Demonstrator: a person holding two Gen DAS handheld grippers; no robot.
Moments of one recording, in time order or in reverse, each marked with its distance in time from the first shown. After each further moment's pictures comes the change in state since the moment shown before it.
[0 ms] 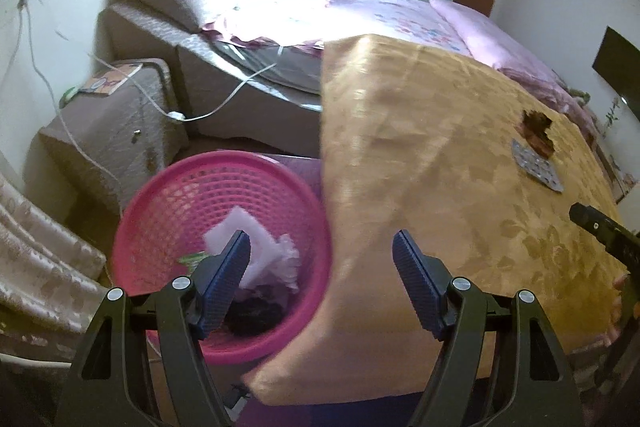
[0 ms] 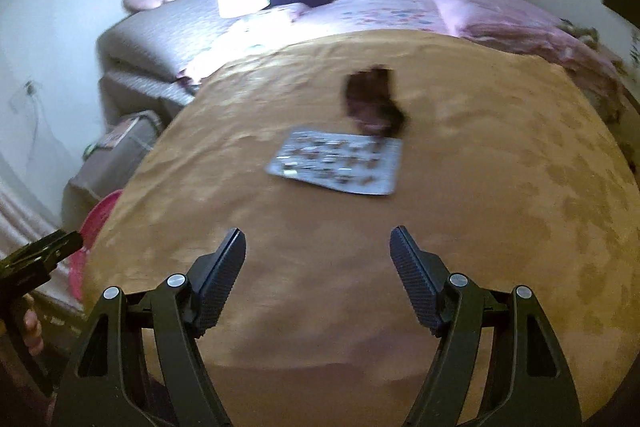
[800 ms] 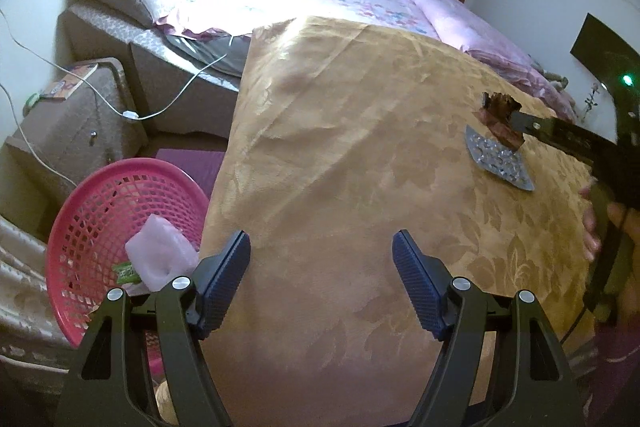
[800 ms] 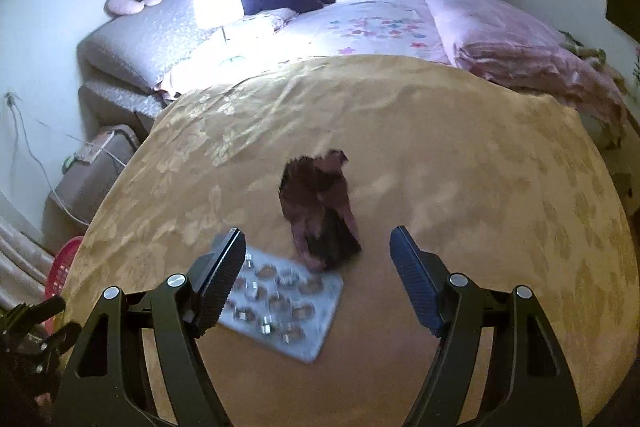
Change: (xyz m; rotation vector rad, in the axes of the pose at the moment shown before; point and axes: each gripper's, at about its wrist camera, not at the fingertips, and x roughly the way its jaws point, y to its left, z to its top) left arm 0.033 -0.063 0.010 0.029 0.046 -0.087; right arm 0.055 -0.029 0.085 -0.053 0.005 -0.026
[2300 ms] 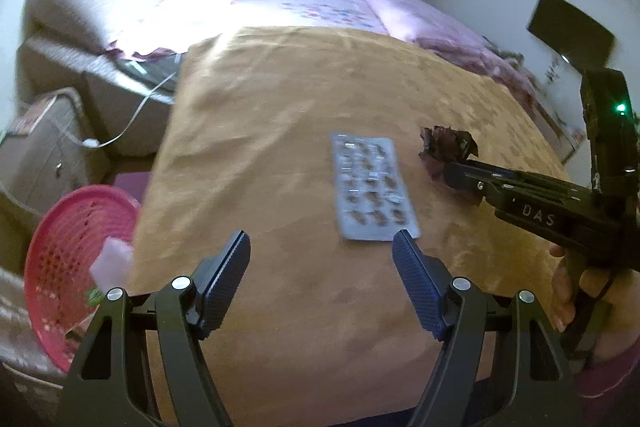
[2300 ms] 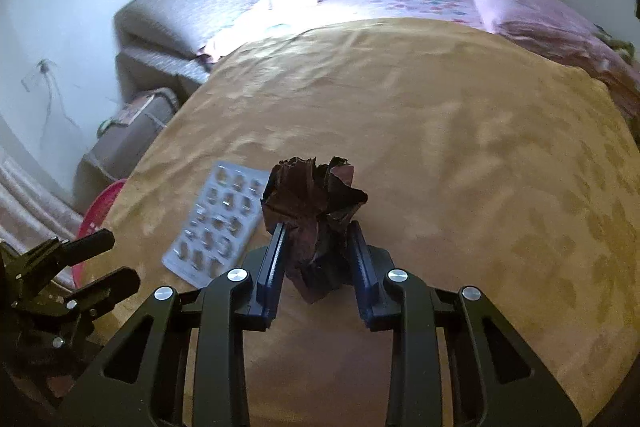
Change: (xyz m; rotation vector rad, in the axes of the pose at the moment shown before) left arm -0.005 -0.051 -0.001 0.142 -0.006 -0.129; right arm -0.029 0.034 -0.057 -0.024 0.074 0.116
